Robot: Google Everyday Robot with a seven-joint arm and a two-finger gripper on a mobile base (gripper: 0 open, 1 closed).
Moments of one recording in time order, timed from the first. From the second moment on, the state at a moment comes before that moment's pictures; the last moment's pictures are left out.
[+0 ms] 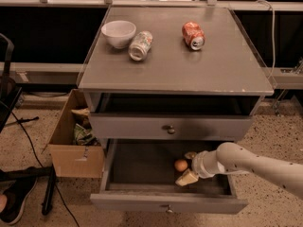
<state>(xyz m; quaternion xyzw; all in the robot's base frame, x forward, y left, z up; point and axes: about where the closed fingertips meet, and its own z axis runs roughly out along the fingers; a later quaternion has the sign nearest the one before) 0.536 -0.144 0.420 -0.53 0.79 0.16 0.28</state>
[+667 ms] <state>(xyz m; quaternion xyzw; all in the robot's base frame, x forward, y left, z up) 0.552 -0.149 0.399 -0.51 0.79 0.15 0.31</state>
